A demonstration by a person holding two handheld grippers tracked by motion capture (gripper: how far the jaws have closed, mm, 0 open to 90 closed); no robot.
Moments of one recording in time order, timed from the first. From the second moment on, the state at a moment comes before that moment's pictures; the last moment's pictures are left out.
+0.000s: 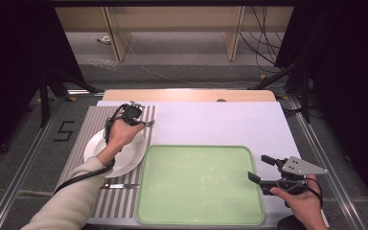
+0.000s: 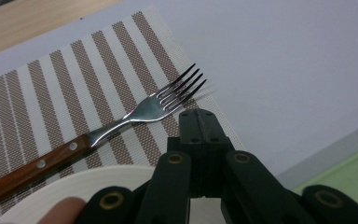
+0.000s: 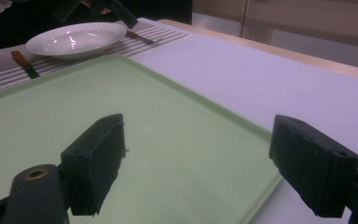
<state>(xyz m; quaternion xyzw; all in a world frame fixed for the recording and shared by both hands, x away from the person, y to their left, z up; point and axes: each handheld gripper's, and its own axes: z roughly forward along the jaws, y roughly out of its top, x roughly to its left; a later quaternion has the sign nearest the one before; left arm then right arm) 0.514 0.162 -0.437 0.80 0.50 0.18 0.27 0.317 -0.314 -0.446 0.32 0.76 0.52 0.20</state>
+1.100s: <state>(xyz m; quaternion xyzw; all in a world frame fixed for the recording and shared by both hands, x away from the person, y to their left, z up) 0.562 0.148 -0.468 0.81 0.53 0.14 0.18 0.317 -0.313 -0.447 0.32 0.77 0.52 0.19</state>
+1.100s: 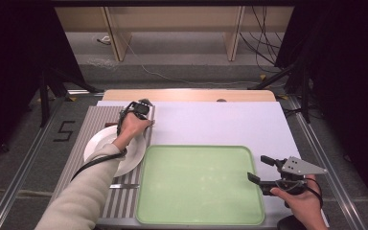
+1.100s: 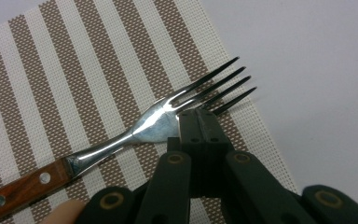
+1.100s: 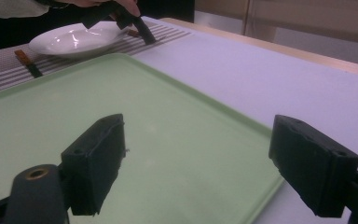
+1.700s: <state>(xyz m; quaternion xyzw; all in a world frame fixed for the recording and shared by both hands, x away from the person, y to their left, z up) 0.582 0.146 -0.469 0.80 0.56 0.17 0.18 0.317 -0.314 -0.447 0.32 0.77 0.52 0.19</state>
